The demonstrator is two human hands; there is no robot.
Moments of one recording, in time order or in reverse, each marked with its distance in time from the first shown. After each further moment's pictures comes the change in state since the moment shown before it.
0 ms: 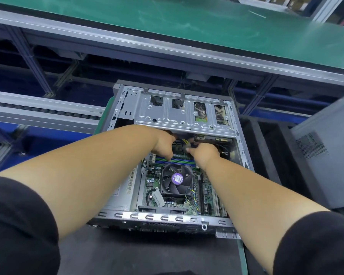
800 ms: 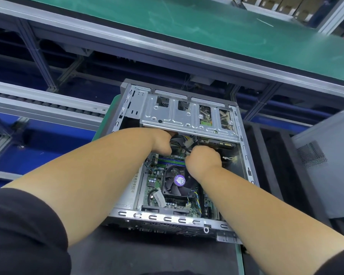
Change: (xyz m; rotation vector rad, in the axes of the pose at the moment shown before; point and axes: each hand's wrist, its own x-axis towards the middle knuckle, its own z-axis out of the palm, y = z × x) left_hand -0.002 -0.018 0.005 -0.096 0.099 -0.046; right_hand -0.035 -0.018 0.007 -0.353 0.216 -0.142
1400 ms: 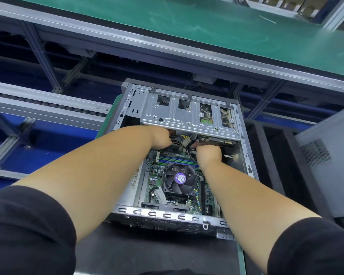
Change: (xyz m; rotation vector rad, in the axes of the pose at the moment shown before) left_hand 0.003 -0.004 0.000 -0.058 0.046 -0.066; right_hand 0.018 0.012 0.007 0.817 -0.020 0.333
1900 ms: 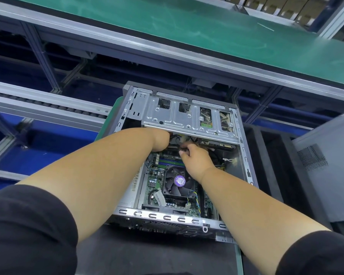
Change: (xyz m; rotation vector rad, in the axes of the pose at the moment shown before) left_hand 0.009 -0.004 0.005 -0.137 0.097 -0.060; right_hand -0.002 0.009 0.014 -0.310 -0.138 -0.477
